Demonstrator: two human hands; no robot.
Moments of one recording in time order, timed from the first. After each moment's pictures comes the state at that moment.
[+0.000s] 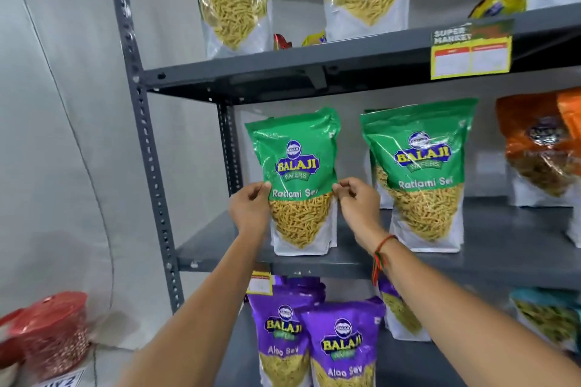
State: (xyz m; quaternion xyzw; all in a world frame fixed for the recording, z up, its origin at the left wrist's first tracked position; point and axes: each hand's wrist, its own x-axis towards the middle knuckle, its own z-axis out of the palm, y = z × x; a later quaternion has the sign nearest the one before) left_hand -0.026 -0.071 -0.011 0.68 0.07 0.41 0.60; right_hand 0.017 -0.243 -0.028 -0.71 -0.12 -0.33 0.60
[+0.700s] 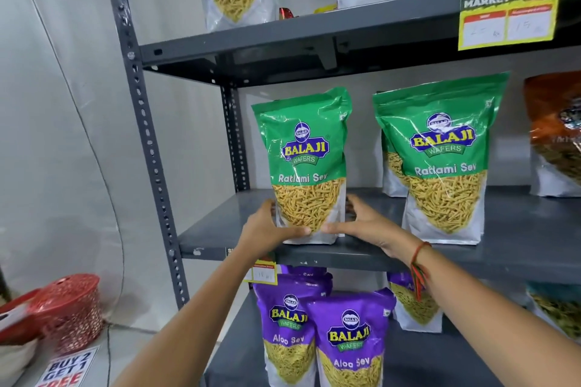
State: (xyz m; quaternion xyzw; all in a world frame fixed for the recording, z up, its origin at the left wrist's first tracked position) left_hand -0.015 -0.045 -0.066 0.89 -0.01 0.18 0.42; right_hand 0.022 -0.266 -0.068 -0.81 -0.25 0.00 0.54
